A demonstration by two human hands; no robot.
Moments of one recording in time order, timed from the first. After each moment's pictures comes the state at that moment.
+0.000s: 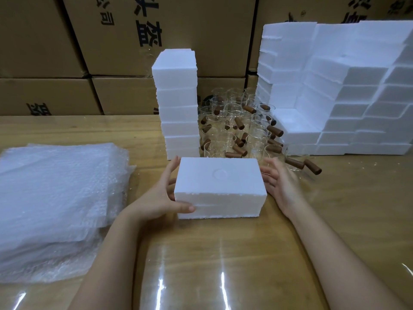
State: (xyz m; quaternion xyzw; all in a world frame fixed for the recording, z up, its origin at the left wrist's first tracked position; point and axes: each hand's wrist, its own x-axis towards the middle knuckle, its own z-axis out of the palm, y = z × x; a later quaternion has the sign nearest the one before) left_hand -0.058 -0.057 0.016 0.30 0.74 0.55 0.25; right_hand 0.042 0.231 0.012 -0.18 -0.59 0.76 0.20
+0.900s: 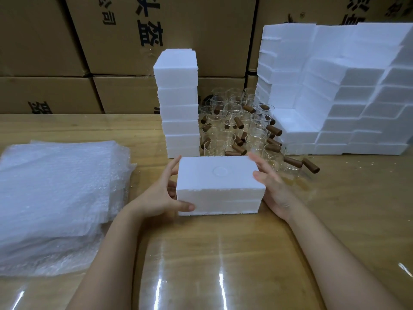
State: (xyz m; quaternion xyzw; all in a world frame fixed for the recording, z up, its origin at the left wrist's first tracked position) left_hand -0.065 -0.058 0.011 0.32 0.78 0.50 0.20; right_hand 0.049 0.218 0.012 -0.02 -0.66 0.75 0.07
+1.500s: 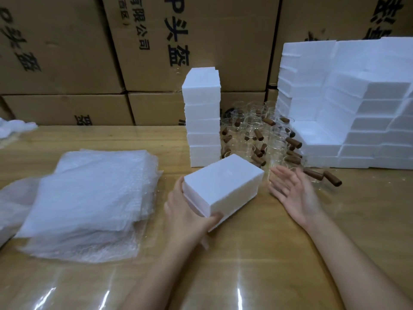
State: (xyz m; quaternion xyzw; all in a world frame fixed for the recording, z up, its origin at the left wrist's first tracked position) left_hand 0.018 -0.043 0.008 0.09 0.86 0.50 -0.09; right_hand 0.038 0.236 0.000 -0.08 -0.50 0.85 0.15
